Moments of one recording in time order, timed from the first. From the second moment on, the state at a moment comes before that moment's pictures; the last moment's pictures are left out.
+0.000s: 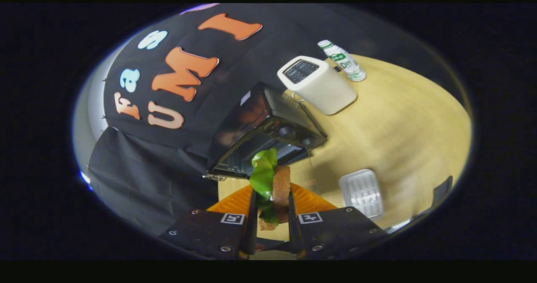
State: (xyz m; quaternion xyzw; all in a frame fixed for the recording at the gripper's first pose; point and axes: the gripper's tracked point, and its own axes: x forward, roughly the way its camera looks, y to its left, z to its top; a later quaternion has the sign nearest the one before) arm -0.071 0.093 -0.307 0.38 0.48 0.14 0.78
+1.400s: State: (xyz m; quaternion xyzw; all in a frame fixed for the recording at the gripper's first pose) arm 0.070 0.211 -0.408 0.27 0.34 0.04 0.90
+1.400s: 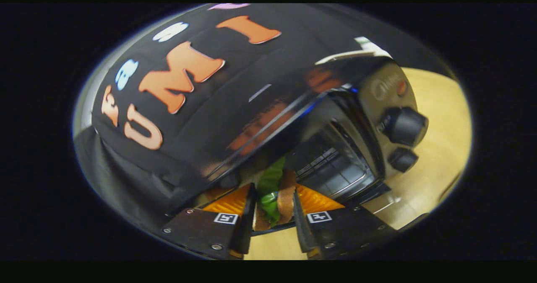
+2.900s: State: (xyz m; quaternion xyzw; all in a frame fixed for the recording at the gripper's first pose) arm -0.173 0.175 -0.437 -0.01 0.56 0.21 0.80
